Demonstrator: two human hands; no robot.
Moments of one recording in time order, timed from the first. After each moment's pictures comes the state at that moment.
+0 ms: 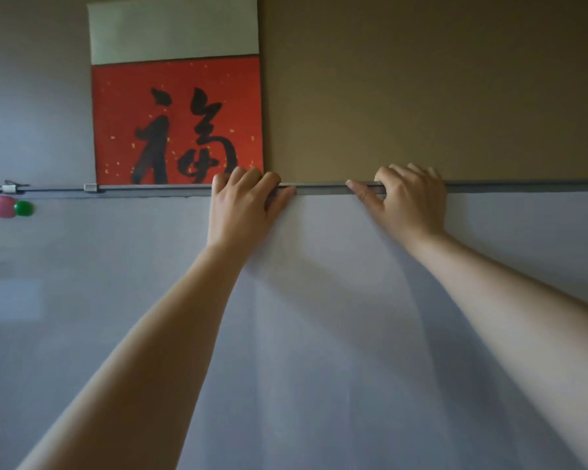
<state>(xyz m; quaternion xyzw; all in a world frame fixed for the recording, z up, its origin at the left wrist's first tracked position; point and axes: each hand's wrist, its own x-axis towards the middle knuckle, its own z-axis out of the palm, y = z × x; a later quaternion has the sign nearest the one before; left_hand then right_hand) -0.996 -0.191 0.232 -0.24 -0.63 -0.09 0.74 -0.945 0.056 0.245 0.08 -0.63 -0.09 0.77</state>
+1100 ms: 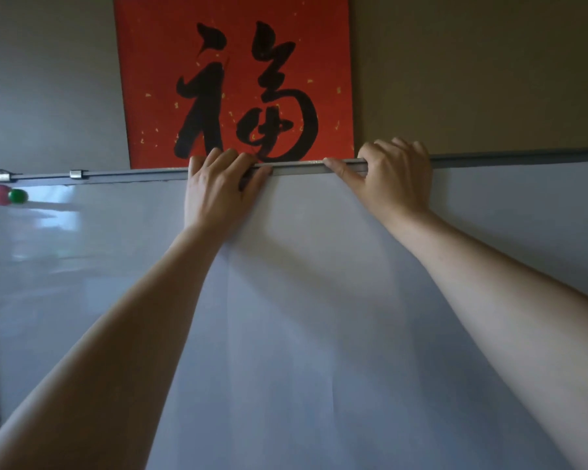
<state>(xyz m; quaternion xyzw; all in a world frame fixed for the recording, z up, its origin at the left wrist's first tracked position) -1.188 -0.376 0.234 -0.27 -0.63 -0.14 0.71 -1.131 -0.135 0.247 0.05 -0.62 -0.08 0.78</state>
